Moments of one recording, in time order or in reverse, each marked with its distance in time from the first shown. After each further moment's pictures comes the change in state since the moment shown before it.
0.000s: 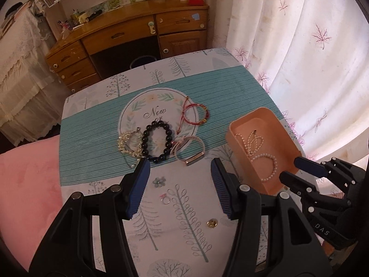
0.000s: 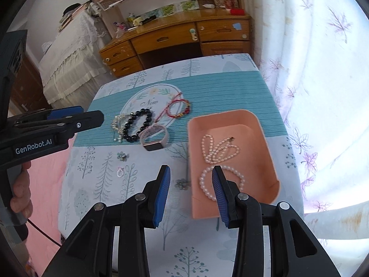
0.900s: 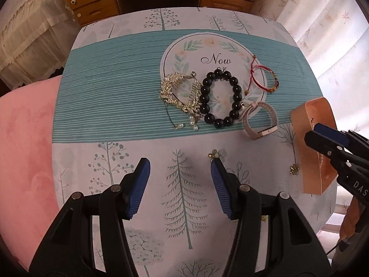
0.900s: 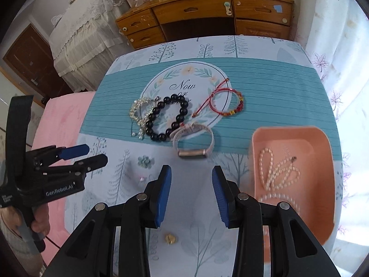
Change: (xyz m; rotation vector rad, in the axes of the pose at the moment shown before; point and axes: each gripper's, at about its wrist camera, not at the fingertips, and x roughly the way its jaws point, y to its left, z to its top) left arm 0.111 0.117 -0.039 -0.243 0.235 -0.006; right arm 0.117 0.078 0.059 -0.094 0.190 0.085
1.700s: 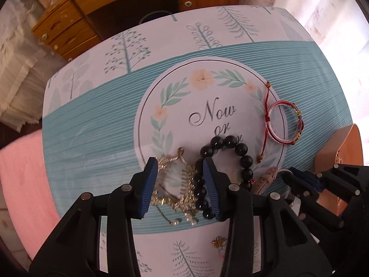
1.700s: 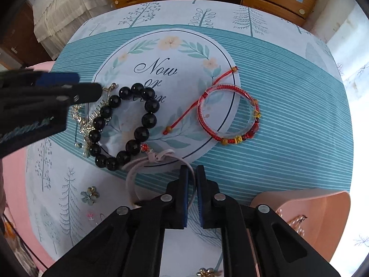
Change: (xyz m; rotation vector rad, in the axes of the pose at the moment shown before) left arm 0.074 -0.051 0.127 0.234 0.045 0.093; right arm 0.132 -0.007 0.064 -0.105 0.195 -0.152
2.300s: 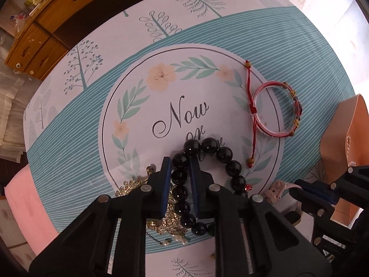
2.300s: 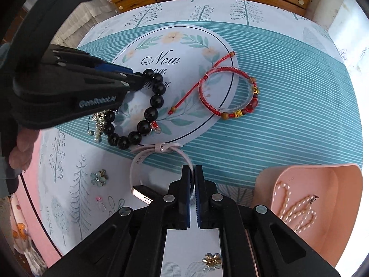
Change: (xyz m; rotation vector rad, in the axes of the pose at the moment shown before) left arm 0.040 -0.031 0.017 0.184 0.053 -0.038; right arm -0.008 -0.016 -0.031 0.041 -0.016 0.097
